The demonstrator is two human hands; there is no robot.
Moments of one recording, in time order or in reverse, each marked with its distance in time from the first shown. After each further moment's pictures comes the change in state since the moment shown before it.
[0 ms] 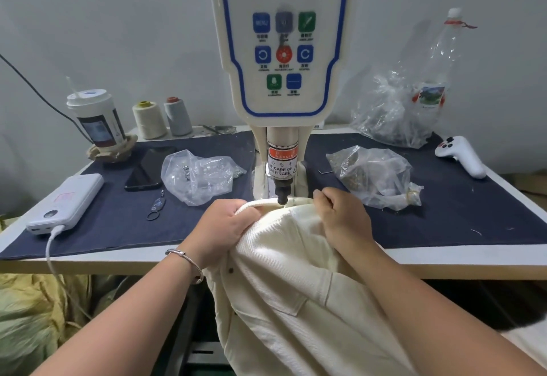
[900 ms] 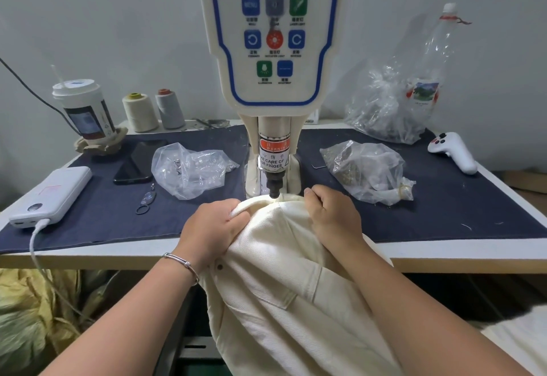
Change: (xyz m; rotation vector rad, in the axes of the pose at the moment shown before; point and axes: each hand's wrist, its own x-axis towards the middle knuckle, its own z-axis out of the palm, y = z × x) left_hand -0.002 -0.018 0.007 0.393 0.098 0.059; right_hand -0.006 0.004 0.005 0.026 0.022 -0.043
